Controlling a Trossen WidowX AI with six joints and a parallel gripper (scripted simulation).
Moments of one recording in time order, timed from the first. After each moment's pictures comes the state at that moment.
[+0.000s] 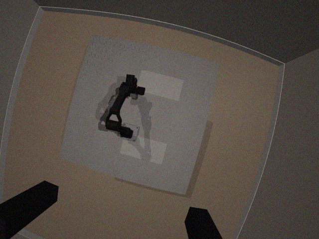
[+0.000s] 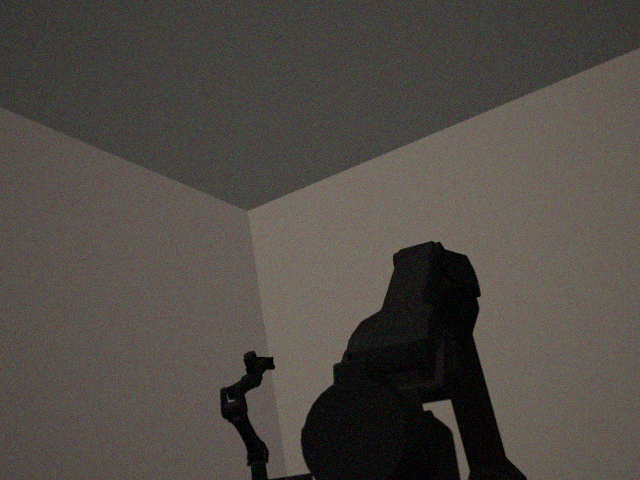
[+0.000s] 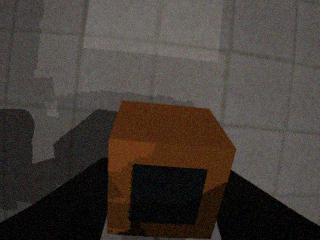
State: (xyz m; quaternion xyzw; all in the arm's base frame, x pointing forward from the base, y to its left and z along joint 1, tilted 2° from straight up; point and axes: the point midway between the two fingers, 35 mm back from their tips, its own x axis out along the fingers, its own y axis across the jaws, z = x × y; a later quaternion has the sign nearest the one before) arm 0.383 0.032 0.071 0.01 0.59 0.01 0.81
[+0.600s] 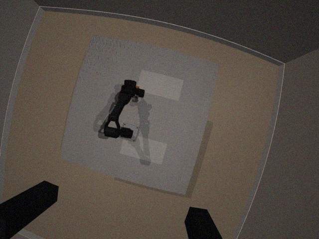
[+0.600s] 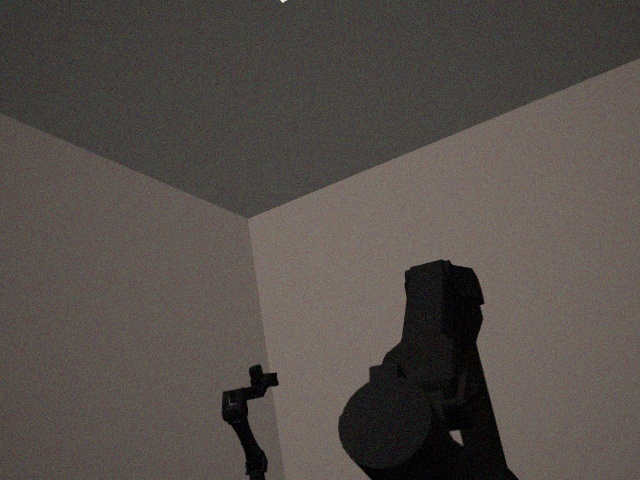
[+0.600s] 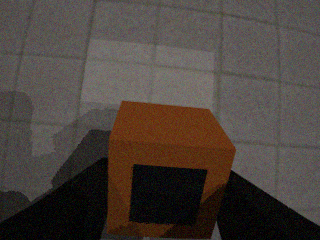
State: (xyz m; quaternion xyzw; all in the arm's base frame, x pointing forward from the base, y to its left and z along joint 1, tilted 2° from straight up) arm 0.376 0.031 0.070 0.02 0.50 0.01 0.87
